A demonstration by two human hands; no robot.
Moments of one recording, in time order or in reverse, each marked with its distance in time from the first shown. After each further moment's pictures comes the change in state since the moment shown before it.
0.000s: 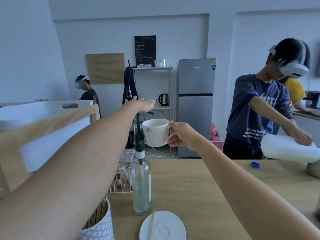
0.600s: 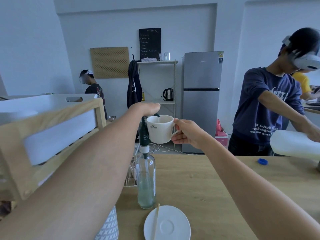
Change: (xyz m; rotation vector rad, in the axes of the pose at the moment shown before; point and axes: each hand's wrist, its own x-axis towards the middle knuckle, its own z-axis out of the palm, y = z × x) left_hand 0.010 -0.002 0.029 -0.048 -0.078 0.016; right_hand 0.008 0.014 0.003 0.094 -0.053 0.016
